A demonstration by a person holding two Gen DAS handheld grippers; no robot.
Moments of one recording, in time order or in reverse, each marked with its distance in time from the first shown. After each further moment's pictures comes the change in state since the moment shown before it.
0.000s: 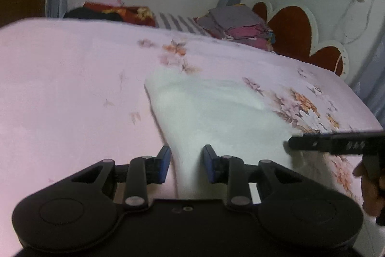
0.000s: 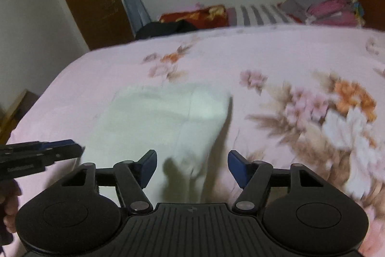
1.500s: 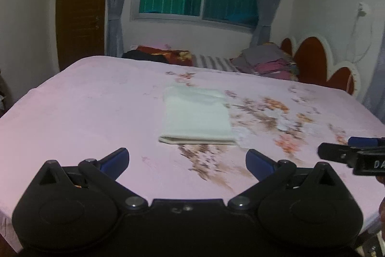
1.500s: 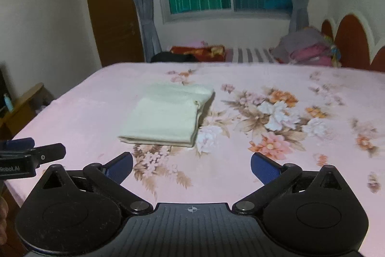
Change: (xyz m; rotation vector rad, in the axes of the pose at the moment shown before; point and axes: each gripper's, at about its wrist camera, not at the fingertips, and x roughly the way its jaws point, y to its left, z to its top) left arm -0.265 -0.203 -0.161 -0.014 -0.244 0.306; right arm -0.293 0.050 -0.170 -0.152 -0.231 -0.062
